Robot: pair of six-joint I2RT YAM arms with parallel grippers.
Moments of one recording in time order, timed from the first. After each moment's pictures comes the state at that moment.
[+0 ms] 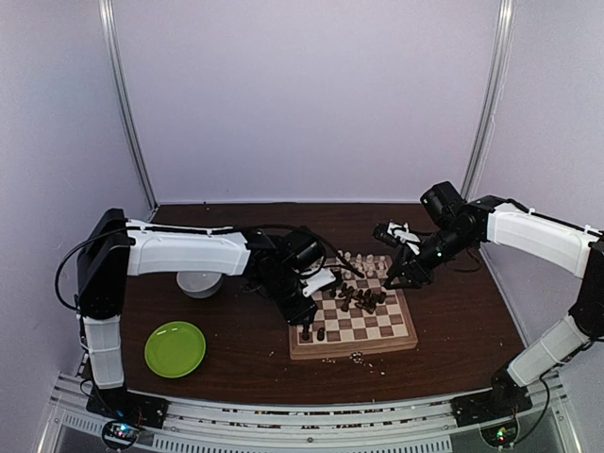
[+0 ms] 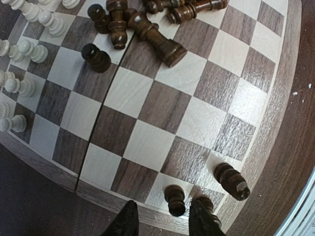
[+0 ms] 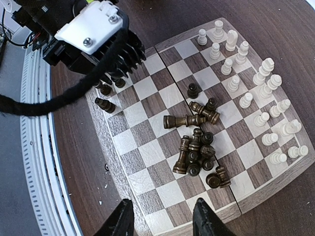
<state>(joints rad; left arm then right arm) -1.02 1.99 1.51 -0.71 0.07 0.08 0.45 1.45 1.14 -0.79 -0.59 -0.55</state>
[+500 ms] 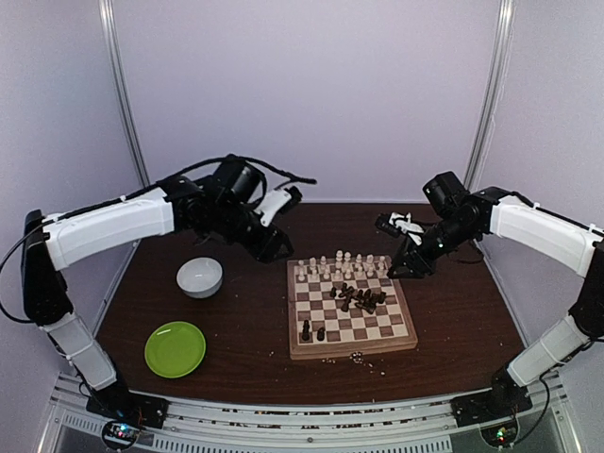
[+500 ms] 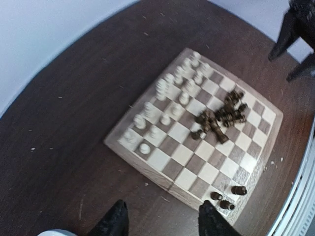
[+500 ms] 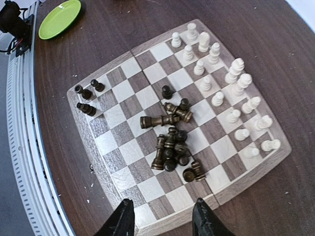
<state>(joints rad) -0.85 1.68 1.49 -0.64 0.10 0.04 0.44 1.45 1.20 -0.83 -0.50 -0.54</state>
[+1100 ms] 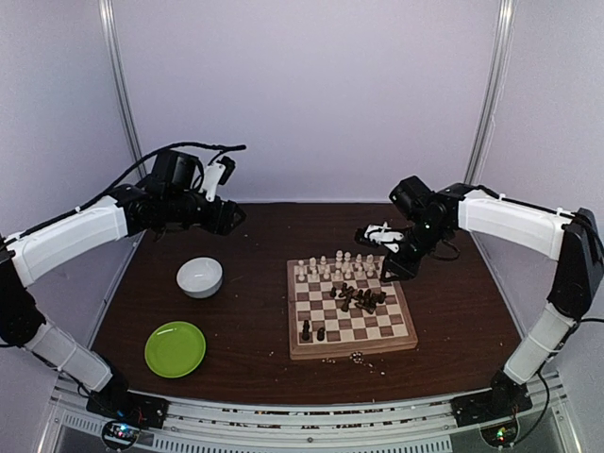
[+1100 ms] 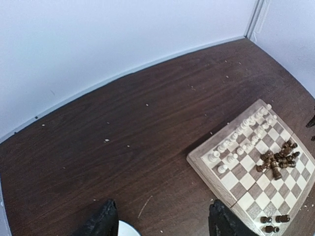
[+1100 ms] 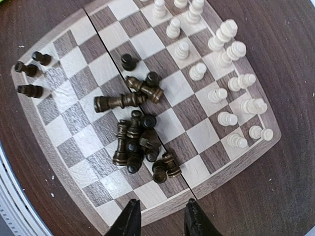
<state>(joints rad) -0.58 1.44 1.25 -0.40 0.03 -0.02 0.56 1.63 1.34 -0.89 -0.19 -0.51</state>
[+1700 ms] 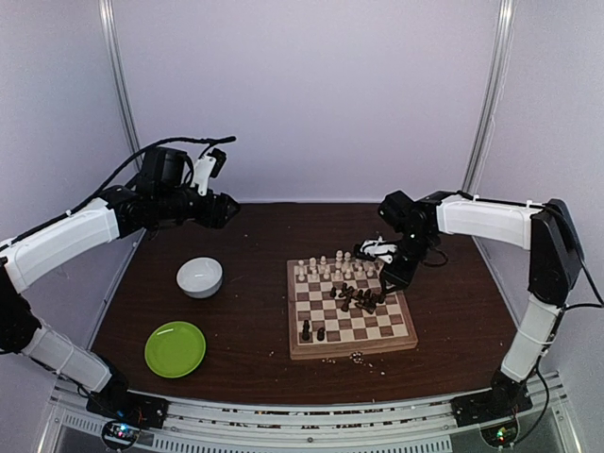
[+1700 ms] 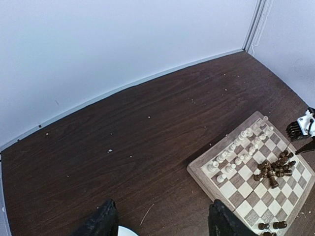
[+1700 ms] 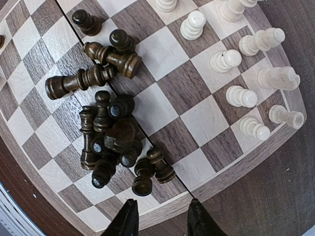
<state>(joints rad) -0.54 1.38 1.22 -0.34 0.04 -0.02 0.56 1.78 1.36 -0.93 -0.09 -0.47</state>
